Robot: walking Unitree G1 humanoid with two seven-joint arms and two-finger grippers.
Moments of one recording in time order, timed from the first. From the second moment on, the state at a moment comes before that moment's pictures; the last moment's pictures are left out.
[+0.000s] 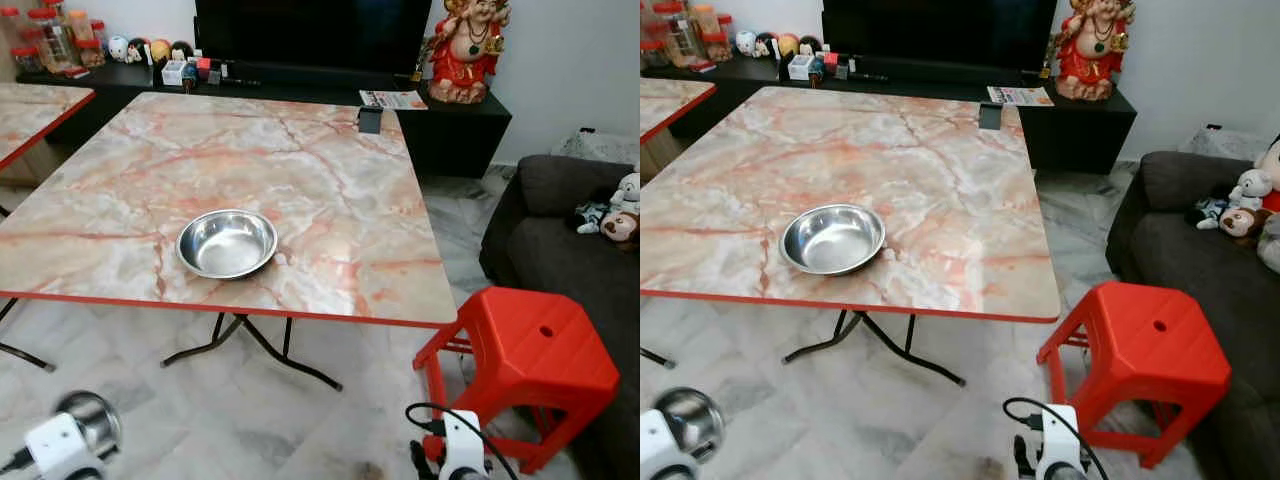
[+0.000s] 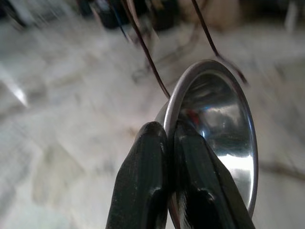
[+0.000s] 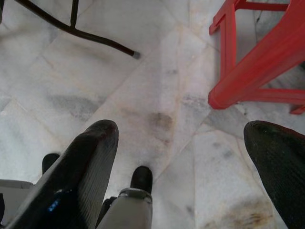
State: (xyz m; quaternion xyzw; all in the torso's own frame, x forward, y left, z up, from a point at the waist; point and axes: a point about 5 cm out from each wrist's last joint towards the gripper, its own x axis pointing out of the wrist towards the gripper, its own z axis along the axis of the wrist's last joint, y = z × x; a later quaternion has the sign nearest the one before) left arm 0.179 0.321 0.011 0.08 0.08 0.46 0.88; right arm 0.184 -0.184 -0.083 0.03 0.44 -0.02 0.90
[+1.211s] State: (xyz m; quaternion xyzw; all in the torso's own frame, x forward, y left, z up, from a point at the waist) left arm 0.390 0.176 0.154 -0.28 0.01 0.10 0.95; right arm 0.180 -0.195 -0.083 0.04 0.44 -0.06 0.90
